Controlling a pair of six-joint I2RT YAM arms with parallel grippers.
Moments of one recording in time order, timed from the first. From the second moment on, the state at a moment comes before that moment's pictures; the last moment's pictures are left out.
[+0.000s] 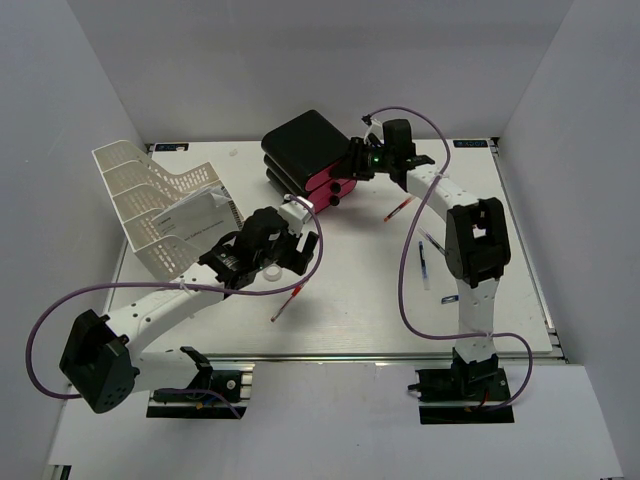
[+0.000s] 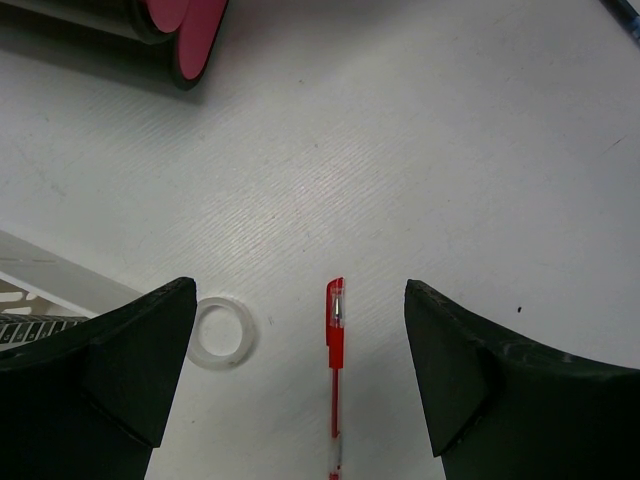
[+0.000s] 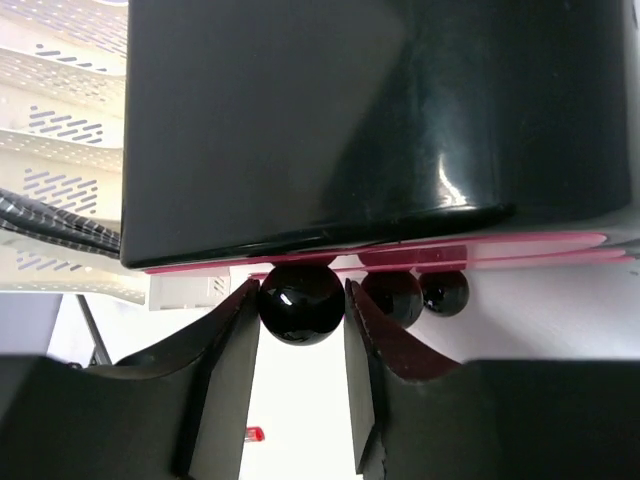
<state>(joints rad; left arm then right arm) -0.73 1.22 0.86 -0.21 -0.09 -0.03 0.34 2.12 1.72 -0.13 -0.66 0.44</state>
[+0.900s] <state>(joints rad) -0.73 1.21 0.85 -0.18 -0.01 -0.02 0.30 1.82 1.25 0.07 -0.64 0.42</state>
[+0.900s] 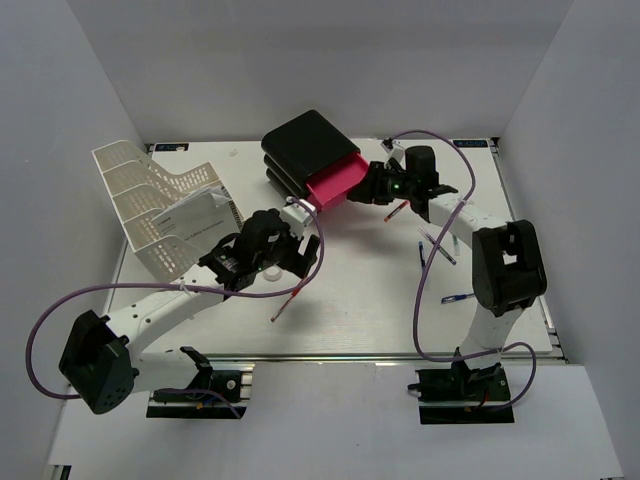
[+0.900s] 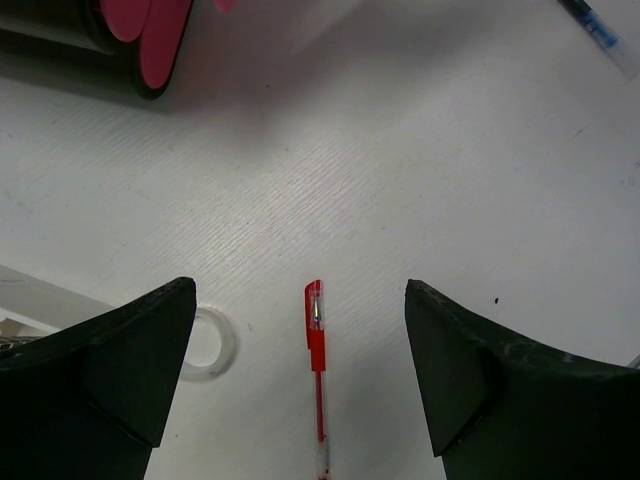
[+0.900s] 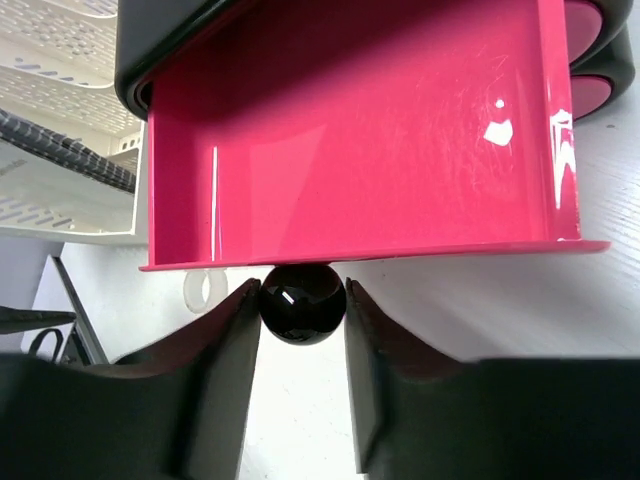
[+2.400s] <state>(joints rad) -0.79 1.46 0.93 -0.34 0.05 -0.19 0.15 1.05 0.79 -0.23 -0.87 -0.10</state>
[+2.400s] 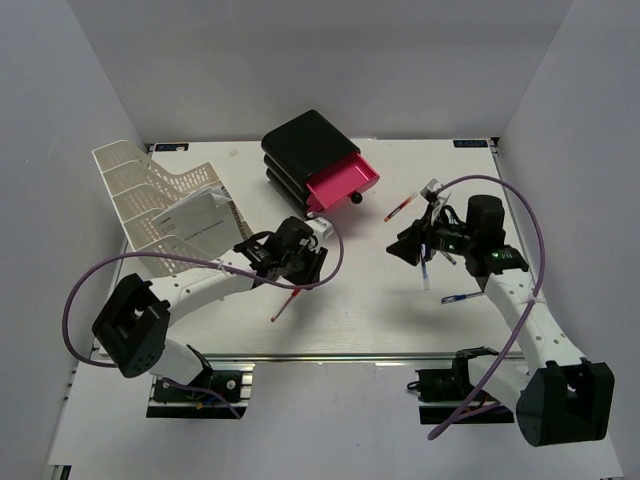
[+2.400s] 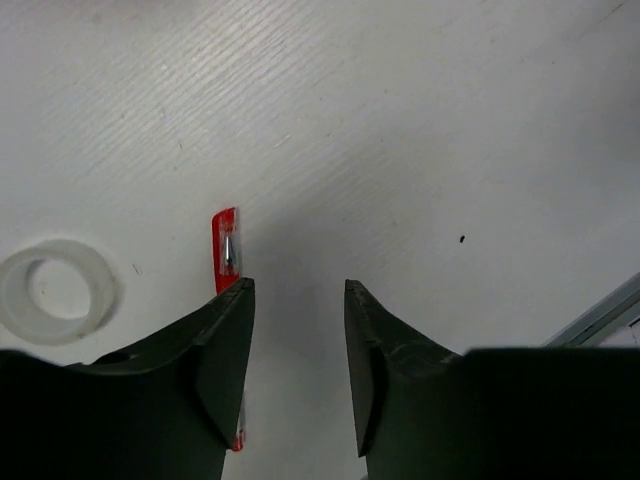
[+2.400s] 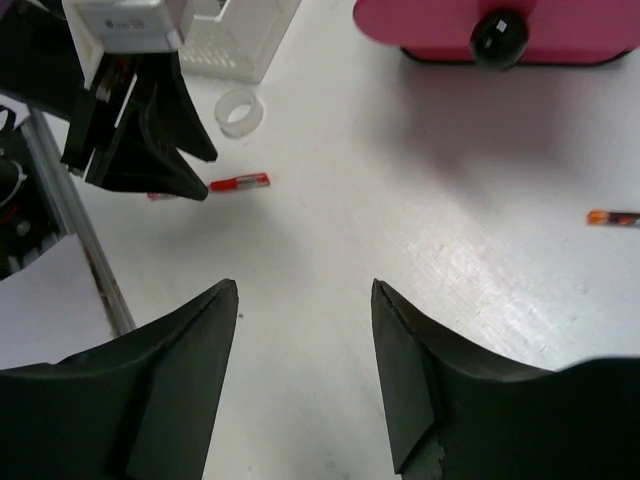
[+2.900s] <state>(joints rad) -0.89 1.46 0.93 -0.56 -0.20 -0.38 0.04 0.98 0.66 -0.23 -1.01 -0.15</state>
